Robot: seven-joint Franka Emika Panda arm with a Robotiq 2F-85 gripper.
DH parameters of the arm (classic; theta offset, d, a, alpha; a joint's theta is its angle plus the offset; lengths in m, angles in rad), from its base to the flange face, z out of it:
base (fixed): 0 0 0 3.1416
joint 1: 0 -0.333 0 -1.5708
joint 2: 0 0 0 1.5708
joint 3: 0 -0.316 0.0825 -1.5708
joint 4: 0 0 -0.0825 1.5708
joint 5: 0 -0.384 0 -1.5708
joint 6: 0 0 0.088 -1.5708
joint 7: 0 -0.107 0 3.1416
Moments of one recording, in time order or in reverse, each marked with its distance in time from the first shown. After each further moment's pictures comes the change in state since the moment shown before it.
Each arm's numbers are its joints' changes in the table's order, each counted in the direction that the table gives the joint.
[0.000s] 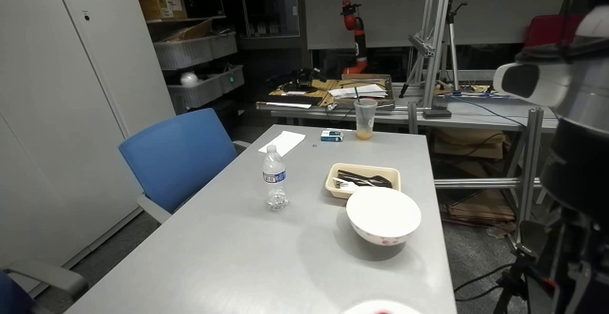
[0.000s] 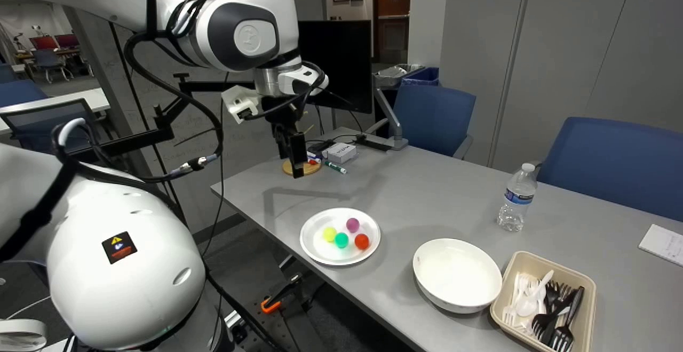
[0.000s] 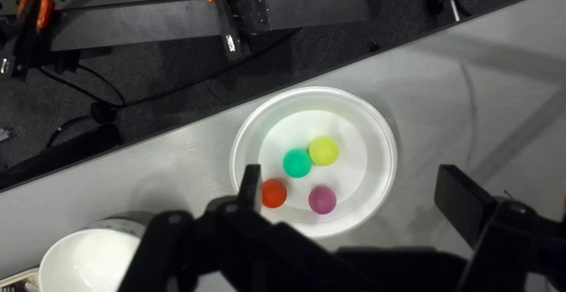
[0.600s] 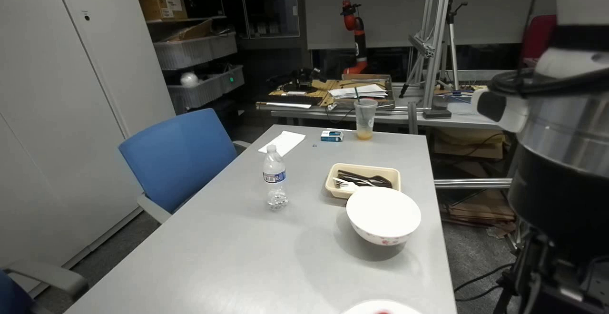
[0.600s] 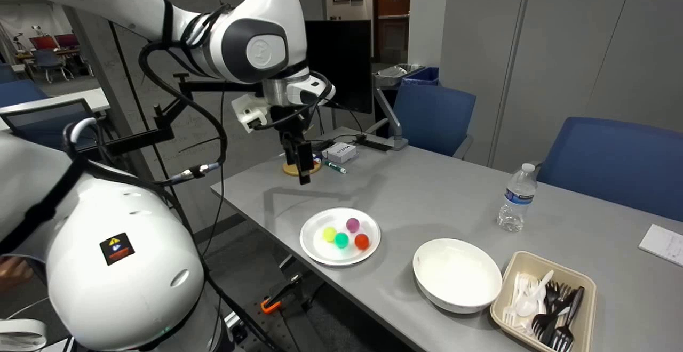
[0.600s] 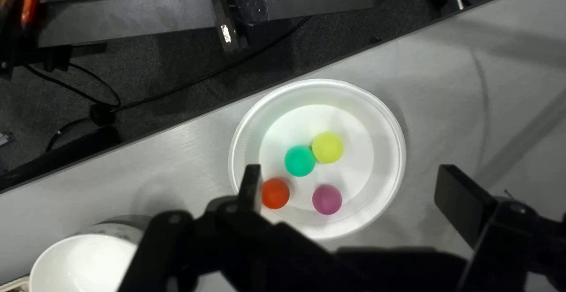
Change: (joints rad) arm 0.018 -0.083 -0.010 -0.005 0.005 0.083 -0.010
